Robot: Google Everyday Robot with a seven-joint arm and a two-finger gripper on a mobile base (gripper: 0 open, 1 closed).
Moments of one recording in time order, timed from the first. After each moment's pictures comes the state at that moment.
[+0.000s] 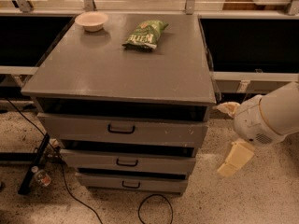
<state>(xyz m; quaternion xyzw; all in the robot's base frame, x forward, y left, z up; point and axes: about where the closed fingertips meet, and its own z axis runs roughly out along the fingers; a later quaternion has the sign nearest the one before) 0.417 -0.177 0.812 -0.58 0.77 0.10 0.25</state>
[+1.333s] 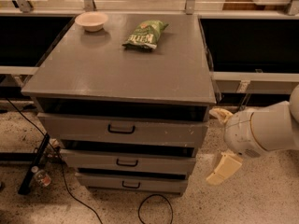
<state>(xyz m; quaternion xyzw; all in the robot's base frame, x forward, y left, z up) 0.415 -0.156 0.795 -0.58 0.75 0.09 0.30</state>
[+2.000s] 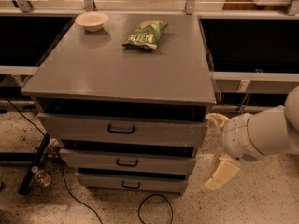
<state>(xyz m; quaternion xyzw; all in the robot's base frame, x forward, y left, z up) 0.407 -0.149 0.784 -0.59 0.74 0.10 0.29</state>
